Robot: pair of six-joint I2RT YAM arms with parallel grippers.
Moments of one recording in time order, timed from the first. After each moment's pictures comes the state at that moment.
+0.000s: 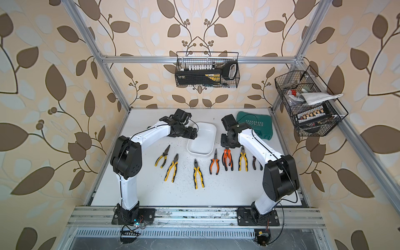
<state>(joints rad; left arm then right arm) -0.54 1.97 1.62 -0.66 0.15 -0.19 0.33 1.66 1.35 -0.92 0.08 0.44</state>
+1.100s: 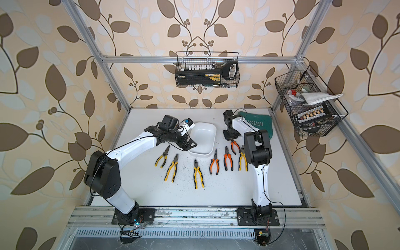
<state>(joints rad) -0.54 1.66 1.28 -0.50 0.43 0.16 0.20 2.23 1.75 -0.89 0.19 -0.02</state>
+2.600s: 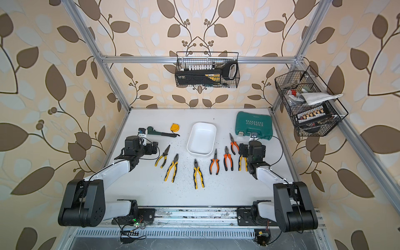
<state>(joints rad) -0.05 1.30 0.55 0.13 0.04 -0.01 0.03 1.31 0.42 0.37 0.31 0.06</state>
